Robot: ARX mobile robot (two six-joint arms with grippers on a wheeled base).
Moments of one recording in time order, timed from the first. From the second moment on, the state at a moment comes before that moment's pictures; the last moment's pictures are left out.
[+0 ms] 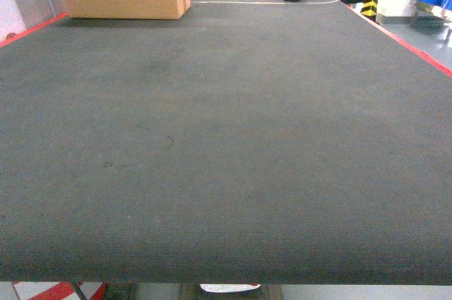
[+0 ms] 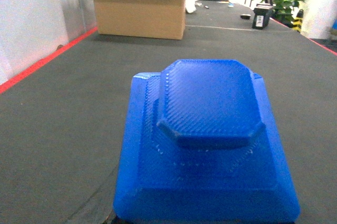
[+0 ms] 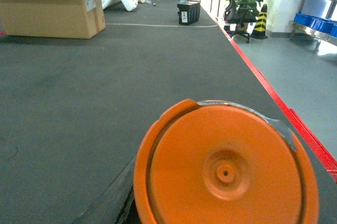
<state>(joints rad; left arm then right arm) -0.29 0.71 0.18 0.54 -0.33 -0.02 0.25 0.74 0.25 0.48 0.27 0.00</state>
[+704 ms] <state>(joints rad) 0.01 0.38 0.04 0.33 -0.02 -0.02 -0.01 0.42 0.06 0.36 0.01 0.00</state>
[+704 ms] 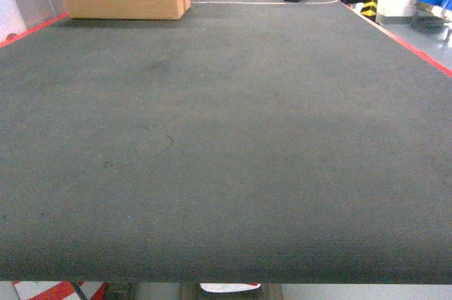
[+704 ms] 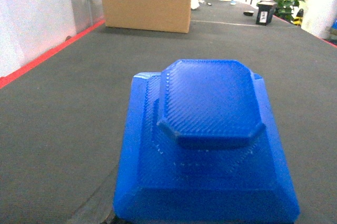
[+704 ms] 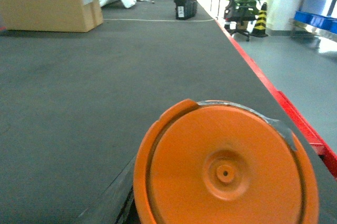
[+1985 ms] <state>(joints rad) 0.00 0.01 0.01 -0.01 0.00 -0.01 0.00 0.03 0.01 -0.02 0.00 0.00</state>
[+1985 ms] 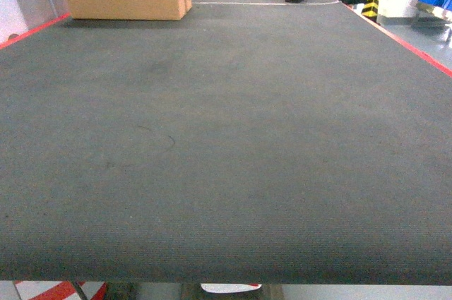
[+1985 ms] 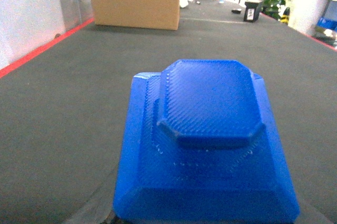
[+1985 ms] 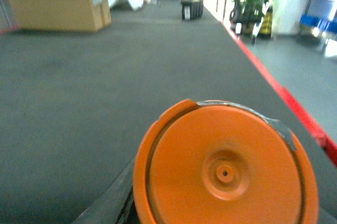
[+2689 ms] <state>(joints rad) 0.00 0.01 0.01 -0.01 0.00 -0.01 0.00 0.00 0.01 -0.01 0.00 0.00</state>
